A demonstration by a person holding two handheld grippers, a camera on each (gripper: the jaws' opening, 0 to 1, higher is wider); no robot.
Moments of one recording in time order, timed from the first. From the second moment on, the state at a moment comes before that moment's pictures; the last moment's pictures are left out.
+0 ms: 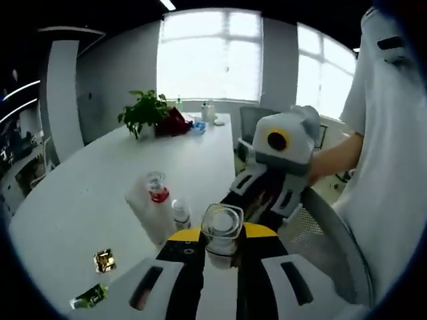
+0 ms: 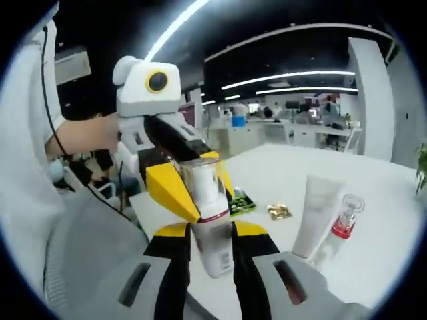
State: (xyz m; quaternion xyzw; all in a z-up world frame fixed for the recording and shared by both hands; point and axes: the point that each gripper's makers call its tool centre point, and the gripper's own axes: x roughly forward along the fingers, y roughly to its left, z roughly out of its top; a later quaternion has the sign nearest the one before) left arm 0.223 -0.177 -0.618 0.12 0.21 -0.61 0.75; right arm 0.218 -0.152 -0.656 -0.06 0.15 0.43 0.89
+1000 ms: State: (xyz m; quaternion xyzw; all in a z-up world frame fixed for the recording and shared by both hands) left arm 0.274 -0.214 -0.663 0.14 0.23 -0.57 0.77; right arm 0.244 -0.200 -0.683 -0.20 0.20 0.29 0.91
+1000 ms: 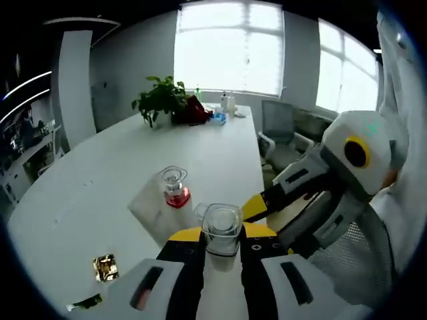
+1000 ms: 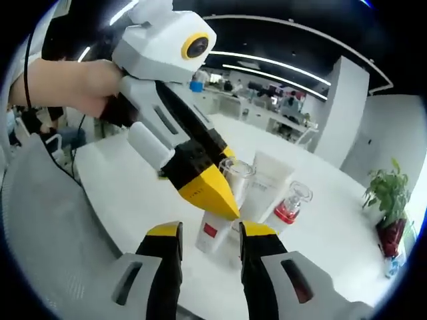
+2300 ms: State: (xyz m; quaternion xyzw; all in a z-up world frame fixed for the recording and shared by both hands) left arm 0.308 -0.233 -0.731 0.15 0.23 -0.57 0.77; right arm 0.254 -0.227 -0.691 -0.16 0.25 0.22 0.93
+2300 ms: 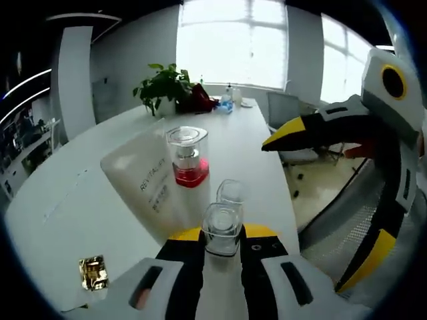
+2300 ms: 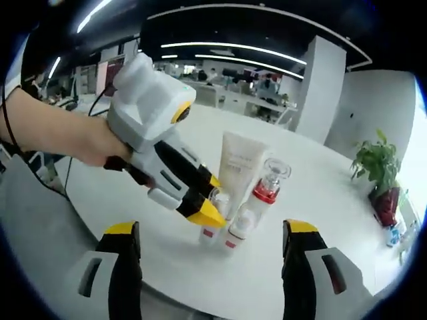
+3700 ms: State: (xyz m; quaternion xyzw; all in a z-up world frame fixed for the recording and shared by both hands) left arm 0.304 -0.239 -0.731 0.12 0.24 -0.58 0.77; right arm 0.253 -0.224 -0.696 -0.15 0.26 0.23 0.93
